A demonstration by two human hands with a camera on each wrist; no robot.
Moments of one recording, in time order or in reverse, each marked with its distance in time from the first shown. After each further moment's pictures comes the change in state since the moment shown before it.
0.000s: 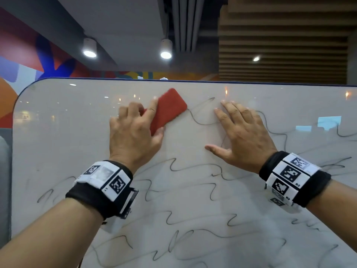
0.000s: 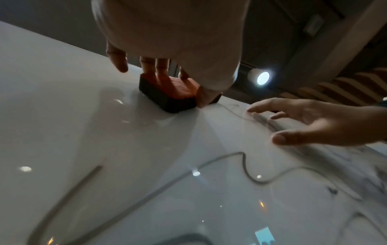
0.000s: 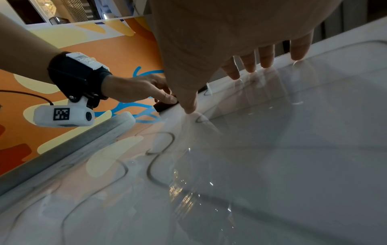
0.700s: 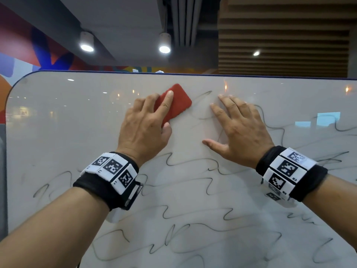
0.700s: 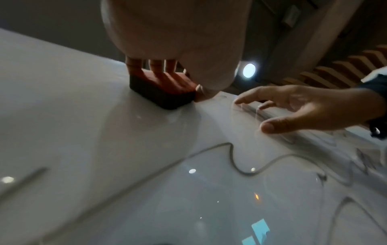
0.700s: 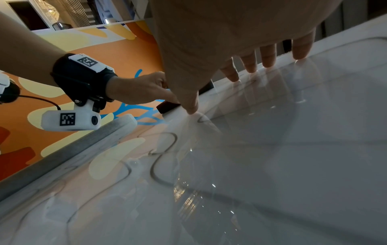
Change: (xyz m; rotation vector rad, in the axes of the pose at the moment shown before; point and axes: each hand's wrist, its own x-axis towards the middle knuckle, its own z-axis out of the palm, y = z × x) left_hand 0.006 0.019 0.011 -0.063 0.009 0.186; right_hand -0.001 0.002 0.001 0.007 0.009 -0.007
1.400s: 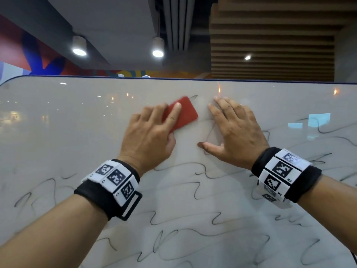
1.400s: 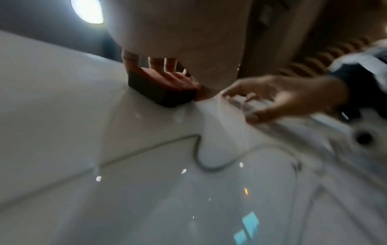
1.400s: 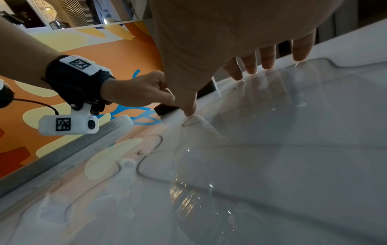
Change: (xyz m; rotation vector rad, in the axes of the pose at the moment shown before) left_hand 0.004 0.033 0.008 0.097 0.009 0.143; right_hand -0.005 0.019 -0.002 0.006 0.024 0.019
